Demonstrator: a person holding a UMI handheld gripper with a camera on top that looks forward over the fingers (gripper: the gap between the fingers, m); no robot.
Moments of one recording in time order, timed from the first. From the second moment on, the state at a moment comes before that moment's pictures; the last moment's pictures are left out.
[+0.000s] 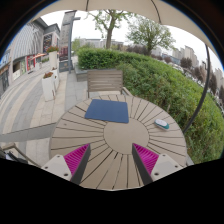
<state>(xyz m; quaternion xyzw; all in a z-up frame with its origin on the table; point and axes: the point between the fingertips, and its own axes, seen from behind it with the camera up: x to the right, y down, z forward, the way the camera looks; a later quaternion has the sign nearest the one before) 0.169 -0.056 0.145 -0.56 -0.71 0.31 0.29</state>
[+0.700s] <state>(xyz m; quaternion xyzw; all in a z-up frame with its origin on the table) 0.124 0.173 0.079 -0.65 -0.62 0.25 0.37</state>
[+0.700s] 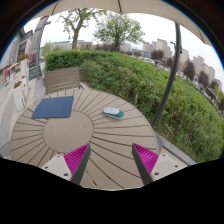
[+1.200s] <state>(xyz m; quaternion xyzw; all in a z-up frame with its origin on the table) 0.012 0.228 0.029 -0.63 -0.60 0.31 0.38</state>
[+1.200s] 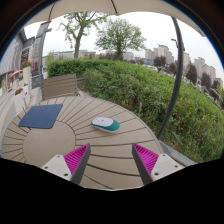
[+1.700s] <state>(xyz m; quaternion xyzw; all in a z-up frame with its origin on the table) -0.114 0.246 -0.013 -0.63 -0.63 0.30 0.35</state>
